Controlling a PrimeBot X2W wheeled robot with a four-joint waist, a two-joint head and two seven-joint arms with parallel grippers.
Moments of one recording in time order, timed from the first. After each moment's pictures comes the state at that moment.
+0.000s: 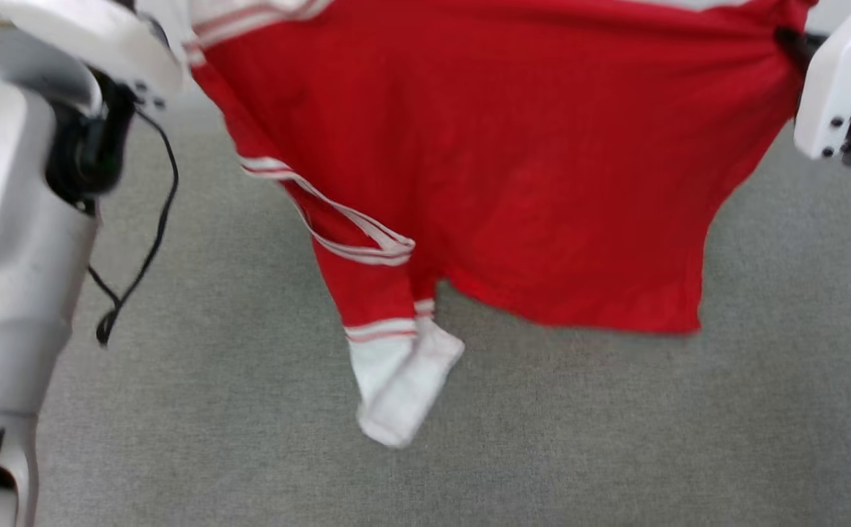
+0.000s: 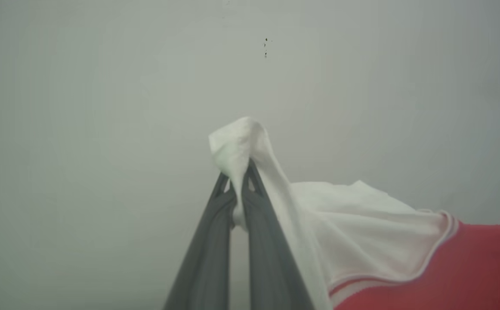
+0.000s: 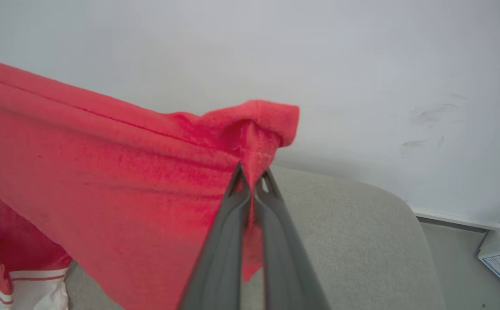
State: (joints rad) left arm -1.03 0.47 -0.45 0.52 -0.73 0.03 -0.05; right arm -0.92 -0.33 0.11 0.43 0.35 0.13 0.68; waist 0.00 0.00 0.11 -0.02
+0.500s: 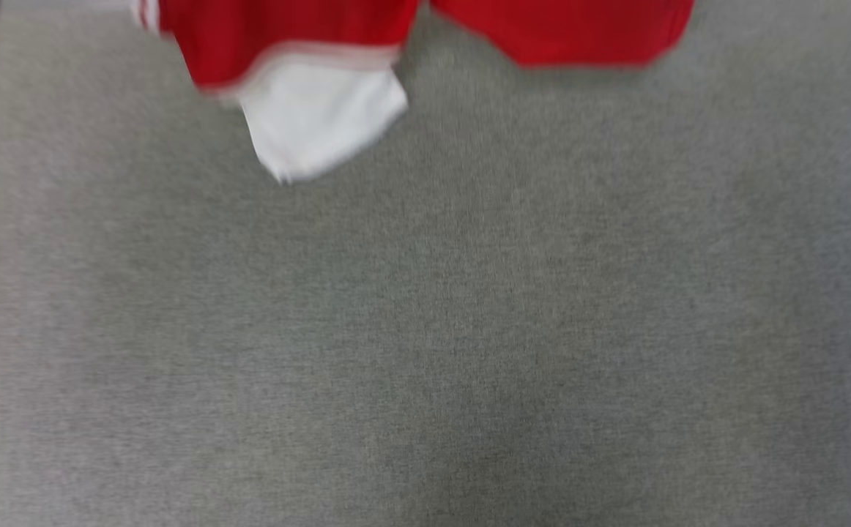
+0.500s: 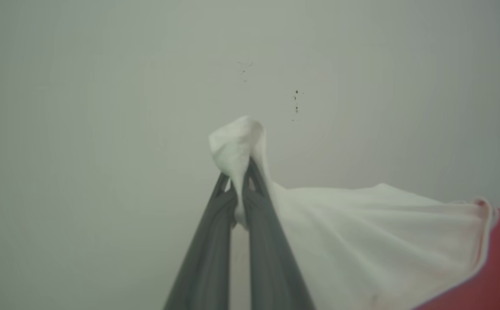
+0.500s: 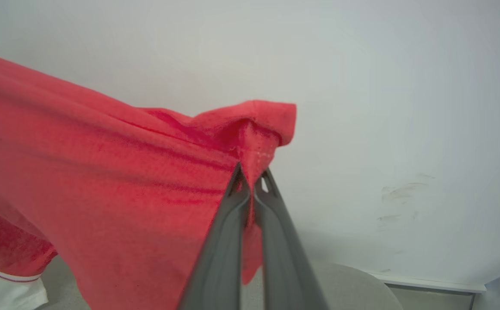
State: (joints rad) left arm -1.51 0.49 -0.42 0.71 -0.67 -0.02 -0.14; right arm -1.29 -0.32 0.06 0.50 0.27 0.13 0.54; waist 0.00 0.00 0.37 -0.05
